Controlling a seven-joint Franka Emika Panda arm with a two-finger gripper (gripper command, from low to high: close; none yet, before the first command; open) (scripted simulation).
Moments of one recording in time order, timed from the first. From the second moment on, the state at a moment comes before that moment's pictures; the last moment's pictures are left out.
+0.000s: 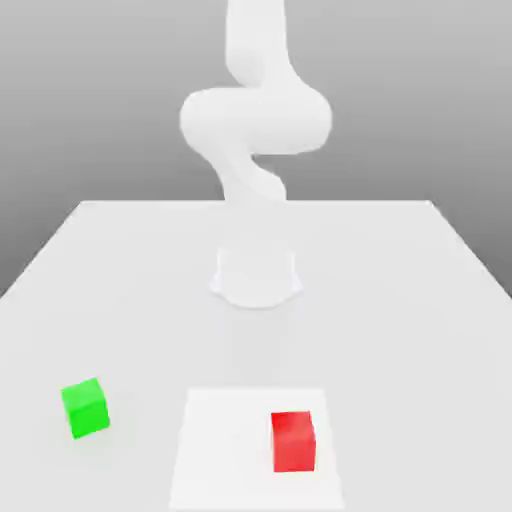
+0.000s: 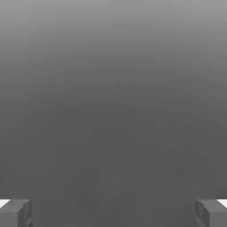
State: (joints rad) arm 0.00 -0.71 0.01 -2.33 0.00 2.35 0.80
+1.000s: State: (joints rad) arm 0.05 0.30 0.04 -2.61 -0.05 2.91 0.87
